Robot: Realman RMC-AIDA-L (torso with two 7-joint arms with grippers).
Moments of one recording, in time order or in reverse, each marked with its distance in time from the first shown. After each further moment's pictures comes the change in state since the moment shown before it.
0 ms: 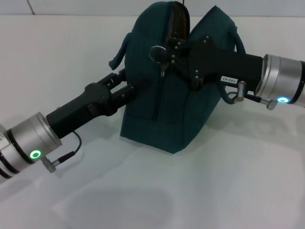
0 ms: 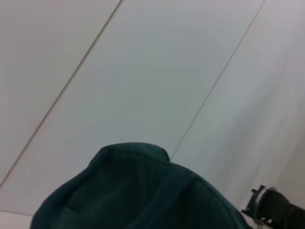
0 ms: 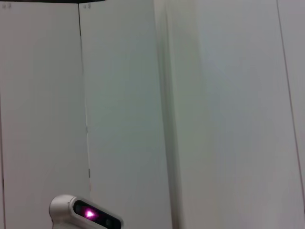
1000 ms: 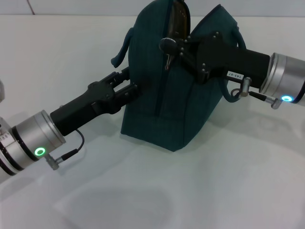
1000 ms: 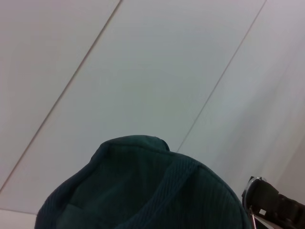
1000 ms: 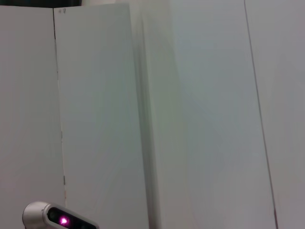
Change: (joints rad) left arm -0.022 -0.001 -0.002 -0.025 -0.003 -0.015 0.019; right arm -0.025 0.000 0.004 0.004 0.049 0.030 -0.021
